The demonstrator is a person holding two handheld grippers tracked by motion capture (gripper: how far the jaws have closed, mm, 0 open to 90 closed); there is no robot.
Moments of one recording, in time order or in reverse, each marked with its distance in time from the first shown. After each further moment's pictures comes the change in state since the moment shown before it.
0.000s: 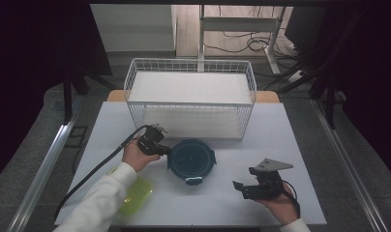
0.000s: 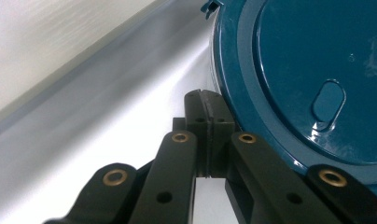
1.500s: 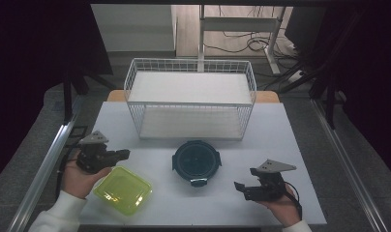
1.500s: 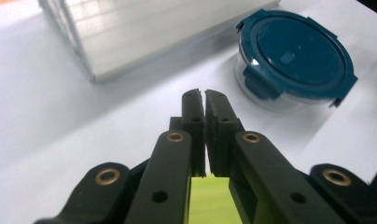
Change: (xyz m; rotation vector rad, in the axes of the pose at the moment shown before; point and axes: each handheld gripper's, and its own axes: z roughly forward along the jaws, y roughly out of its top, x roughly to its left) left arm 0.003 -0.111 -0.133 -0.318 0.086 -0.117; right arm 0.001 -0.001 -0.007 -0.016 0.003 -0.001
